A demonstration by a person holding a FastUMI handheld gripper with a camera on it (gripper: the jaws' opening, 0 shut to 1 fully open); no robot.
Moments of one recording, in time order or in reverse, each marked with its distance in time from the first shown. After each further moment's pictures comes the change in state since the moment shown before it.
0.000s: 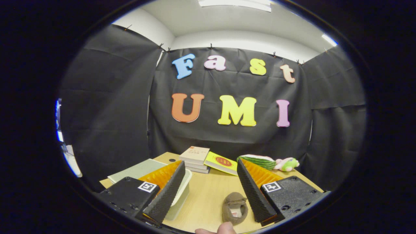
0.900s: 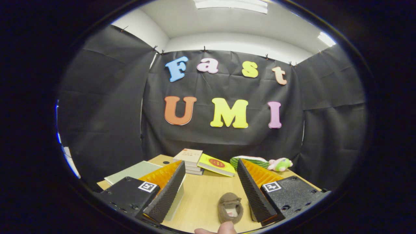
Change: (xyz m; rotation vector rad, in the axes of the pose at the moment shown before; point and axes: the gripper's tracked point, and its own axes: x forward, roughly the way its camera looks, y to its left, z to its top) arm -0.013 -0.021 0.008 0.003 -0.040 -0.091
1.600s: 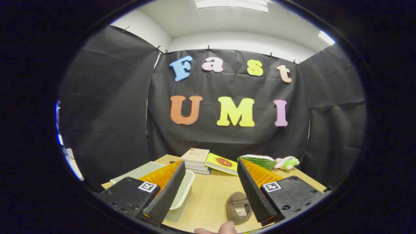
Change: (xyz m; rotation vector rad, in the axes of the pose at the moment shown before) arm 0.005 0.026 -0.004 0.015 0.009 0.042
